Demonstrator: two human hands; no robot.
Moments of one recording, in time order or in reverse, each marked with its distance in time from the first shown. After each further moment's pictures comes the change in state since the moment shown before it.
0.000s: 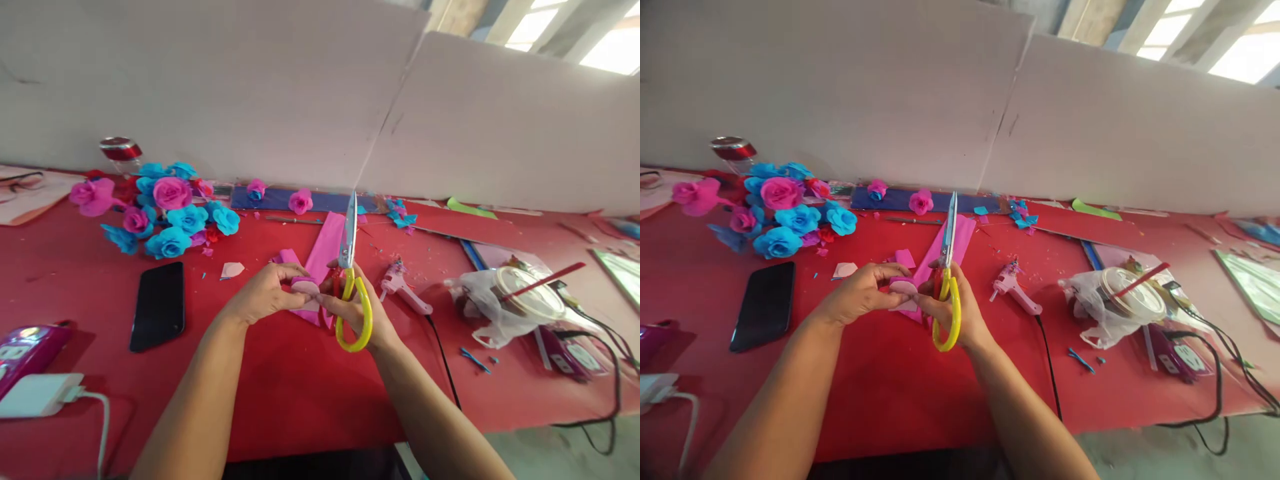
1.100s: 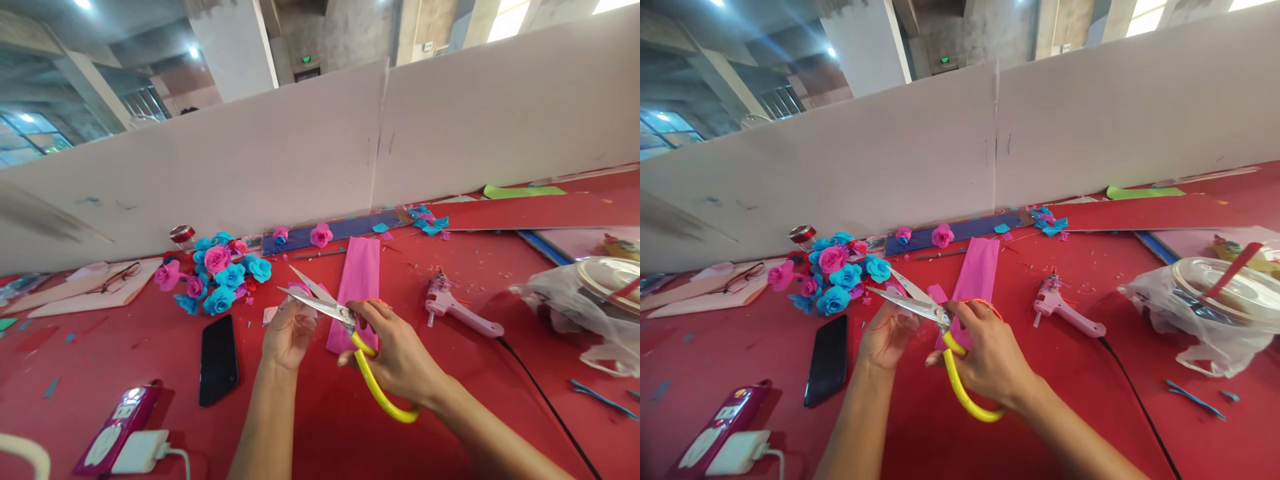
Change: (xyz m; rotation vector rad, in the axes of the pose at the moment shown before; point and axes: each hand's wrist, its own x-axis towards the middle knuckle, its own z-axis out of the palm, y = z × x) left_hand 0.007 0.001 0.000 -1.108 0.446 -0.185; right_hand -0.010 0.000 -0.005 -0.877 -0.036 -0.400
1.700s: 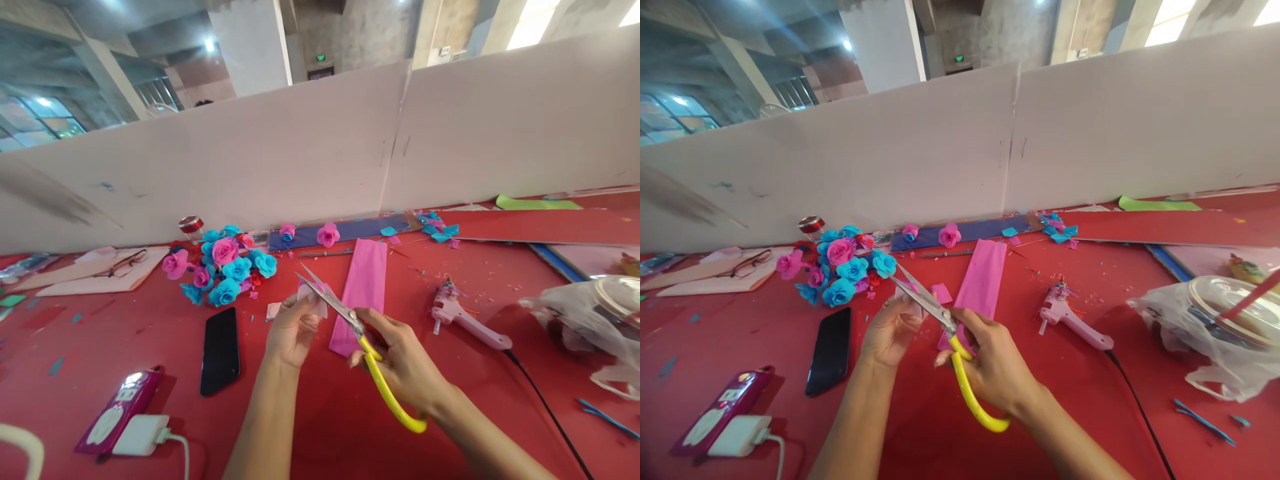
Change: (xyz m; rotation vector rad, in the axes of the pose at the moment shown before) left_hand -0.005 -0.003 0.006 0.144 -0.093 0.185; right_hand -0.002 -0.001 0.004 0.218 -0.057 0.053
